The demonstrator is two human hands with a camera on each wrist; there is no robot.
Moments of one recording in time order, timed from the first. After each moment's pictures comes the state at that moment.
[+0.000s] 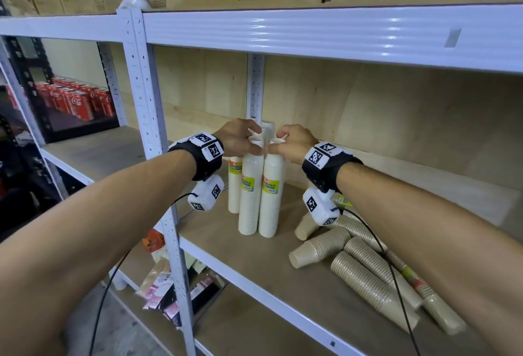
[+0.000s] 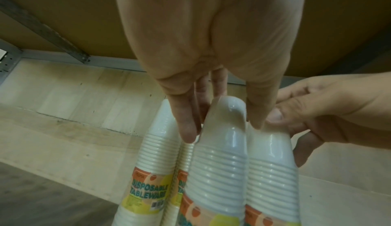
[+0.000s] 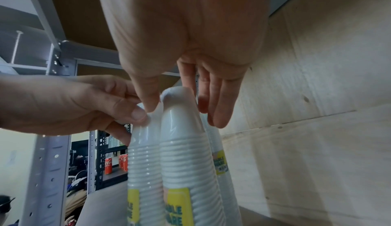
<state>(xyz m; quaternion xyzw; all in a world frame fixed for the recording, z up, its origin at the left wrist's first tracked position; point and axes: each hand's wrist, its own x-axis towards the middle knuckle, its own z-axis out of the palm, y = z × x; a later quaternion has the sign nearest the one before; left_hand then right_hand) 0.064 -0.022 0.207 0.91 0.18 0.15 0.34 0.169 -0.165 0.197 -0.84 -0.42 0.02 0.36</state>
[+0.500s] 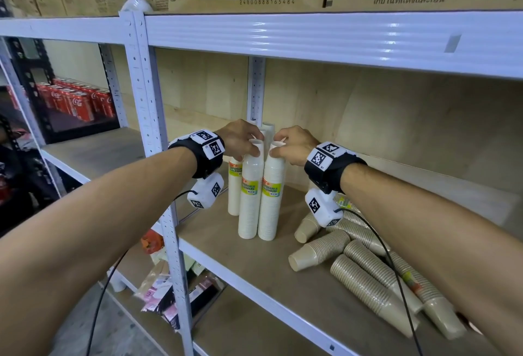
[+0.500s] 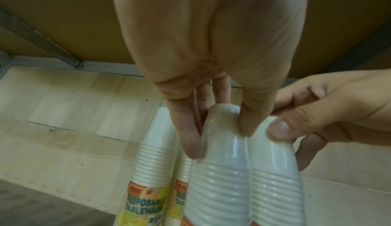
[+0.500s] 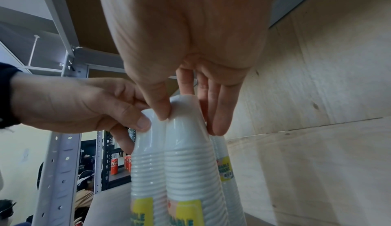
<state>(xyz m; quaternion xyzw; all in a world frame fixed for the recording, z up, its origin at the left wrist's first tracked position) 0.063 -0.023 0.215 0.92 0.18 0.09 0.33 0.173 -0.163 0.201 -0.85 -0.42 0.02 0.31</state>
